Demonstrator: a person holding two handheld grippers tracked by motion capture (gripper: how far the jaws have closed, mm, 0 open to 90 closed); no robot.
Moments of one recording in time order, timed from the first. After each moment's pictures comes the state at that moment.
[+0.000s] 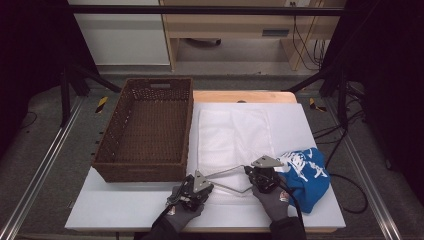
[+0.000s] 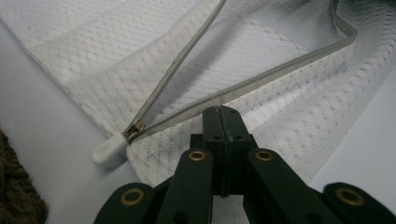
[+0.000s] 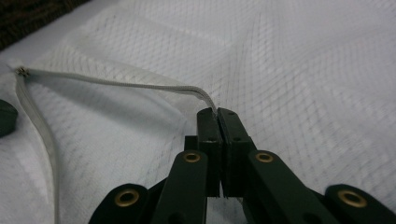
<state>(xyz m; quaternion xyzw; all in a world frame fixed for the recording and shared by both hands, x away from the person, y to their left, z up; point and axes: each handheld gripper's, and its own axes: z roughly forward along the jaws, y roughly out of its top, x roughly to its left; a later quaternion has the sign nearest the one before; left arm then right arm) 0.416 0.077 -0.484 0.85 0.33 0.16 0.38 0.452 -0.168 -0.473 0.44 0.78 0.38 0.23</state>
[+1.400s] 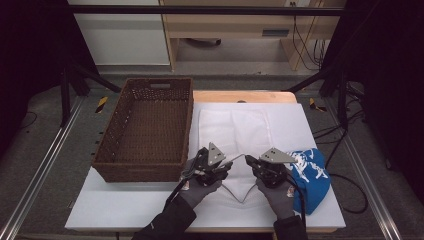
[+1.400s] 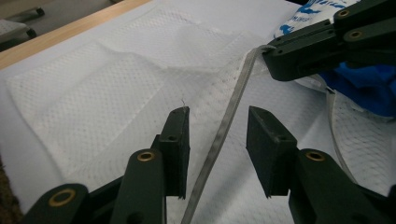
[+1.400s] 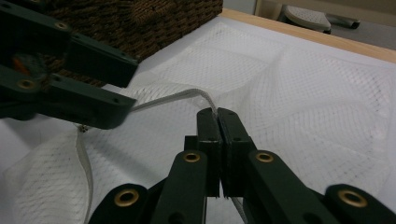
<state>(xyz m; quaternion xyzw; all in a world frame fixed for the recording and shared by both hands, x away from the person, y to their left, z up) 0.461 0.031 -0.420 0.83 0.31 0.19 0.42 0.445 -0.175 -0.431 0.40 0.76 0.46 0.24</state>
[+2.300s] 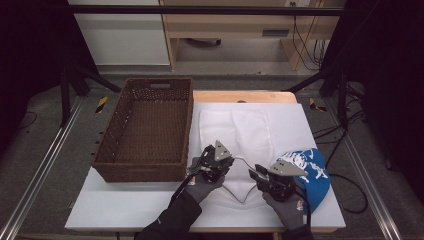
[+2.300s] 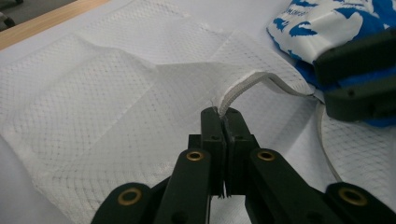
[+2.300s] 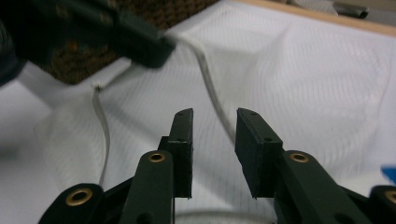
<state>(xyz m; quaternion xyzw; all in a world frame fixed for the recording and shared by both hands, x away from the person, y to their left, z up) 0.468 0.024 -0.419 0.84 0.30 0.17 0.42 0.412 -0.194 -0.441 0.40 0.76 0.45 0.23</state>
